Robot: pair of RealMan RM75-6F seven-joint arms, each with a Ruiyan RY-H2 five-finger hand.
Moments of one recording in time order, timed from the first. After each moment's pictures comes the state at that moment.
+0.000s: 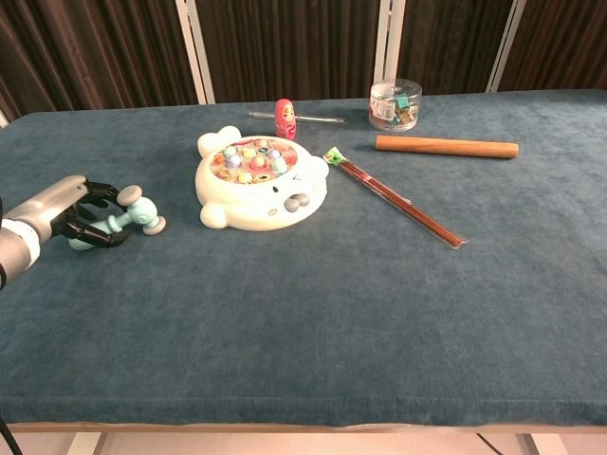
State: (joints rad) left arm -0.56 -1.77 -0.33 -1.12 0.94 0.98 0.09; right arm 0.11 -1.09 0.00 -1.61 -1.58 1.42 0.04
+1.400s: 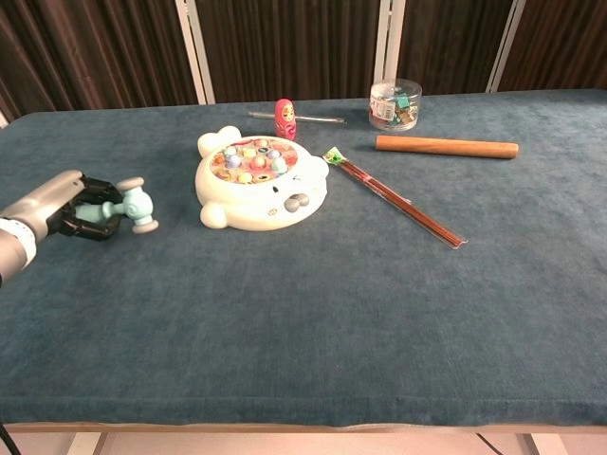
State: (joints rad) left arm -0.55 -1.78 -0.31 -1.12 0.99 1.05 0.05; right arm 0.11 -1.09 0.00 -1.61 -1.58 1.42 0.04
